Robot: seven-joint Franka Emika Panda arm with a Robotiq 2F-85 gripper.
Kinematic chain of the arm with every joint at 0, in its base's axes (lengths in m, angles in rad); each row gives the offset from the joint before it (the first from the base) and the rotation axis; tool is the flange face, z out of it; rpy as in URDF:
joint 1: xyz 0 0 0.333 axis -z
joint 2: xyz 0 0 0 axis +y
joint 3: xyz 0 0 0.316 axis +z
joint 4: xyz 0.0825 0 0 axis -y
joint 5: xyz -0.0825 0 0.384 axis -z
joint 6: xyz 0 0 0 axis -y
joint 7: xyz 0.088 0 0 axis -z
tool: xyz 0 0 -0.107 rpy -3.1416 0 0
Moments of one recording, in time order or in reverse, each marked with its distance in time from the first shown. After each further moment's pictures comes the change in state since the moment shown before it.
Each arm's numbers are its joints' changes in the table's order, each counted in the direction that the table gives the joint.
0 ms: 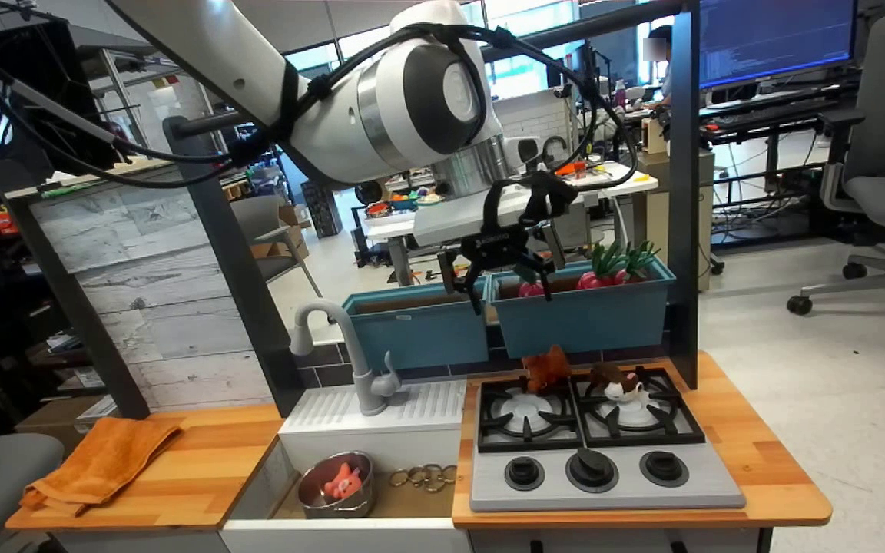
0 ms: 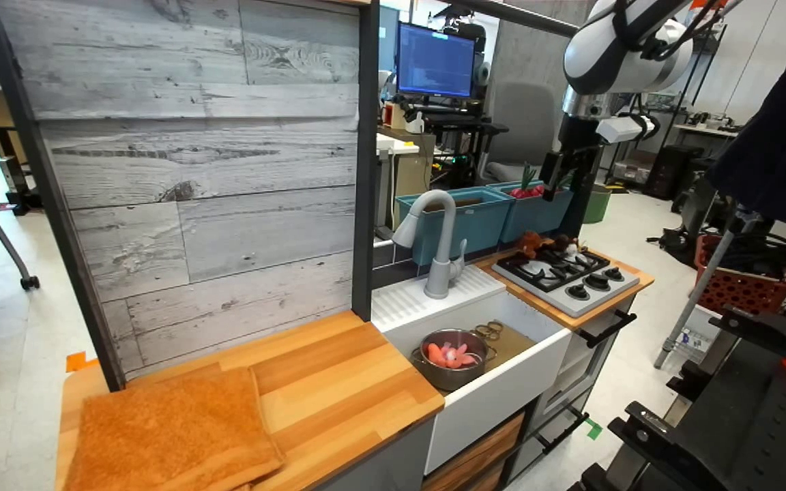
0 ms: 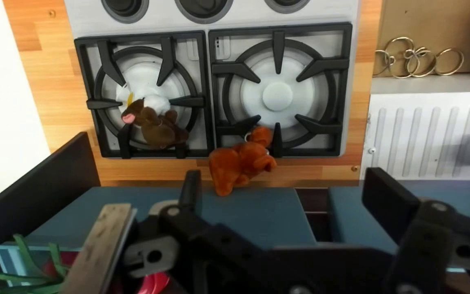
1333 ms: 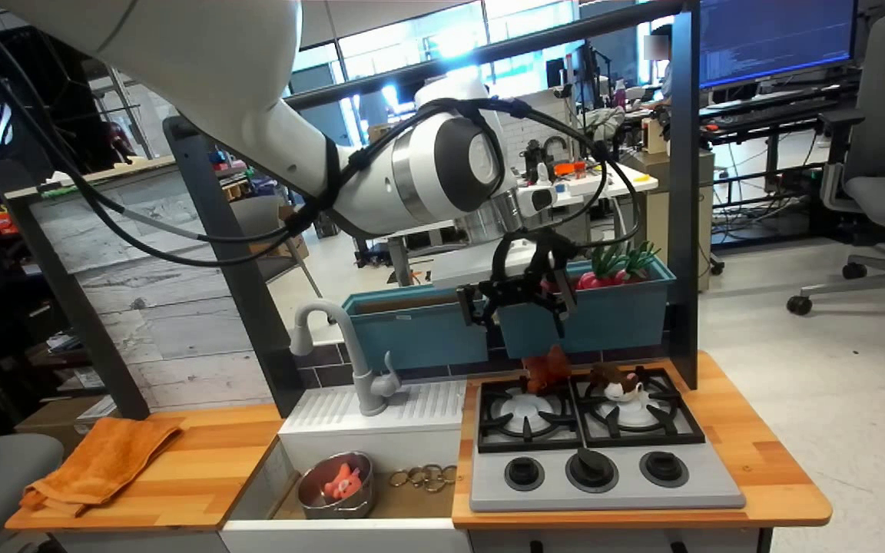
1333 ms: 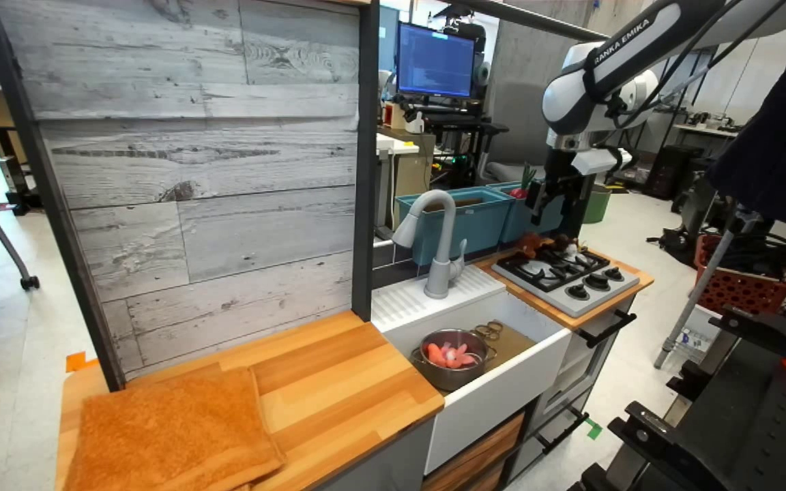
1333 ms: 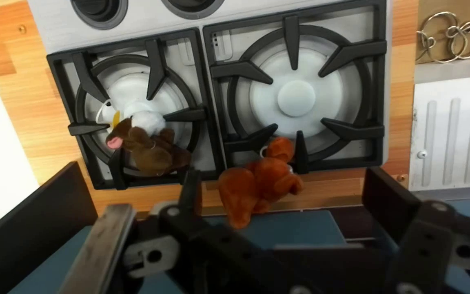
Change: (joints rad) arm -0.013 0.245 -0.032 0.300 -0.006 -0.084 0.116
